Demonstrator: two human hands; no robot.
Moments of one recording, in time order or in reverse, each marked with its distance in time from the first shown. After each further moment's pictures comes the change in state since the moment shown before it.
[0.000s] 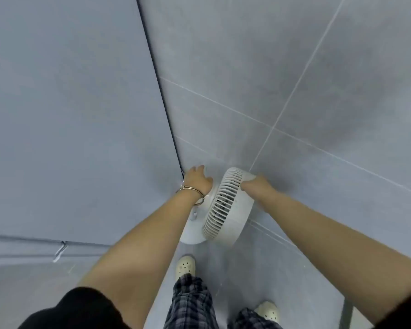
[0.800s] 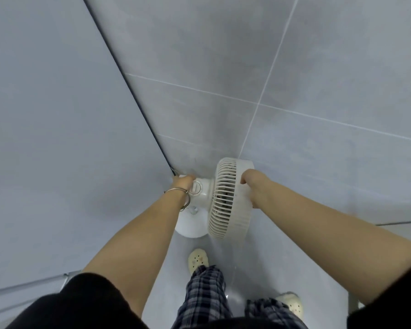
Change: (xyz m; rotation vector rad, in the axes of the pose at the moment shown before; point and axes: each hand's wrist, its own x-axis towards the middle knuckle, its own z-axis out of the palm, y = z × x) left_hand 0.022 -0.035 0.001 -0.672 -0.061 -0.432; right_hand 0.001 0.012 0.024 0.468 0.070 0.326
